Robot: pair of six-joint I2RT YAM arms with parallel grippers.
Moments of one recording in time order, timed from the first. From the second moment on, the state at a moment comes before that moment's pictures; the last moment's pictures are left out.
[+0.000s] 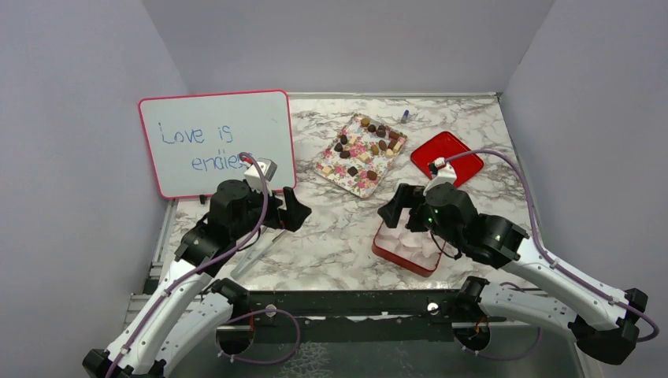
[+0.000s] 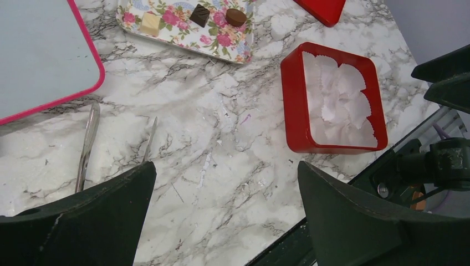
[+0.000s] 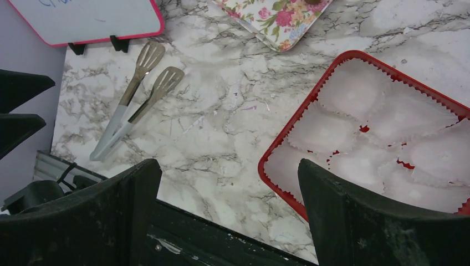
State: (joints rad) left arm -0.51 0.65 0.72 -0.47 0.21 -0.37; right arm 0.93 0.83 0.89 -0.63 0.35 0.77
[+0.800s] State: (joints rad) left arm -0.51 0.97 0.64 -0.45 -0.07 -0.61; right arm 0.93 0.79 0.89 -0.62 0.36 0.76
